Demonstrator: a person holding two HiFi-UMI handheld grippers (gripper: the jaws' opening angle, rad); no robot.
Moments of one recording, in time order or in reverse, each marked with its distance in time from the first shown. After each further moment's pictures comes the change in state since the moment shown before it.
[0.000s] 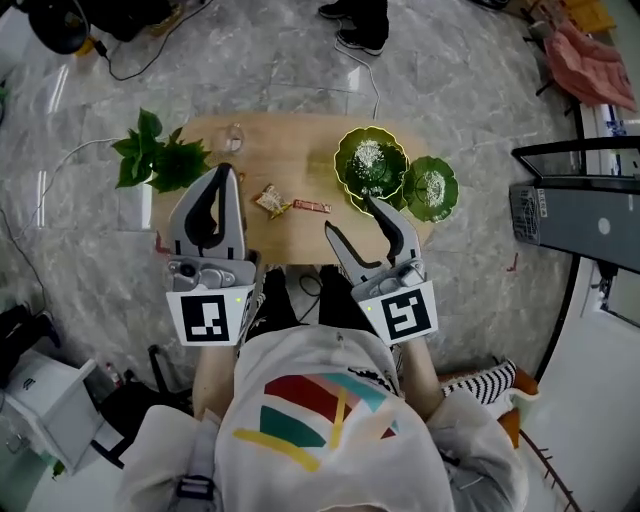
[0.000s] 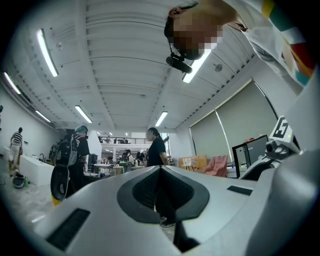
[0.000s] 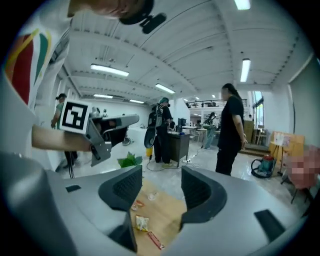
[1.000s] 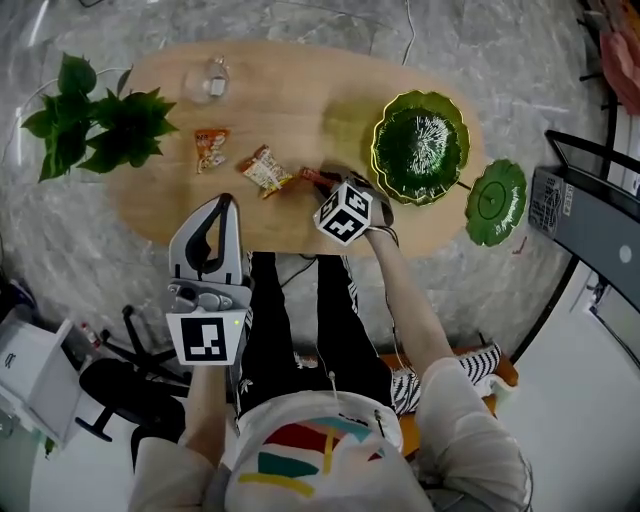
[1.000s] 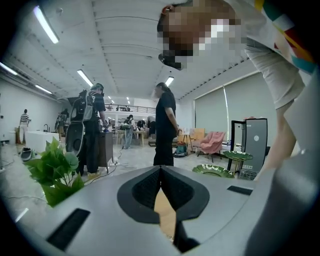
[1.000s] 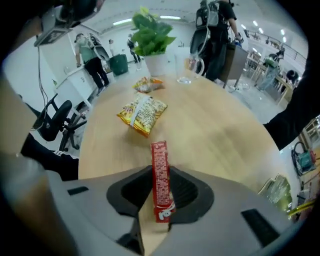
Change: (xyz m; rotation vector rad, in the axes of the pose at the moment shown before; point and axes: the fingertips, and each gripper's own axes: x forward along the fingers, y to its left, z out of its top) left arm -0.044 -0.001 -0.278 -0.100 0.373 -0.008; right arm 0.196 0.052 -0.466 -0.229 0.850 0.456
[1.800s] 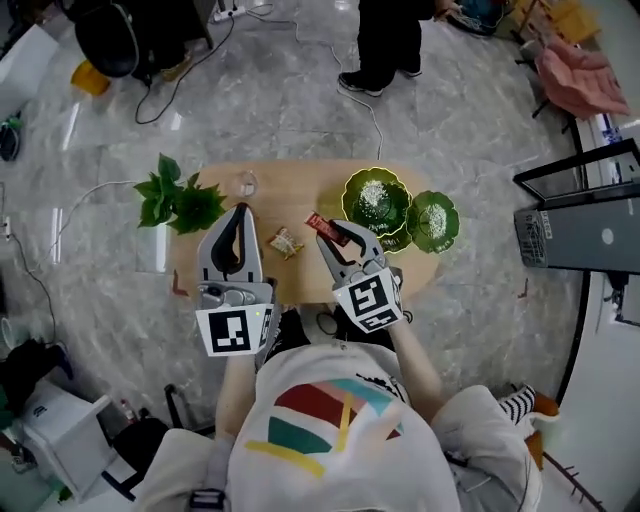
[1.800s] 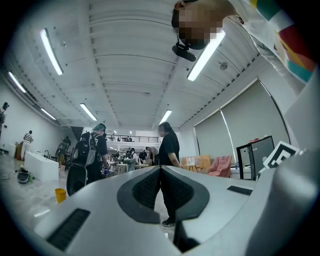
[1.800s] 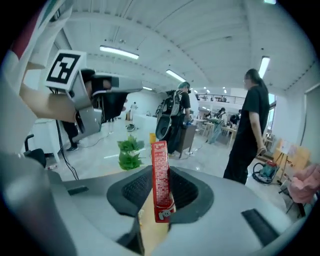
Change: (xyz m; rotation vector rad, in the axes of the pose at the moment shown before) left arm -0.054 -0.019 0.247 0.065 -0.334 0.033; right arm -0.399 0.019 0.167 0.158 -0.724 -0.442
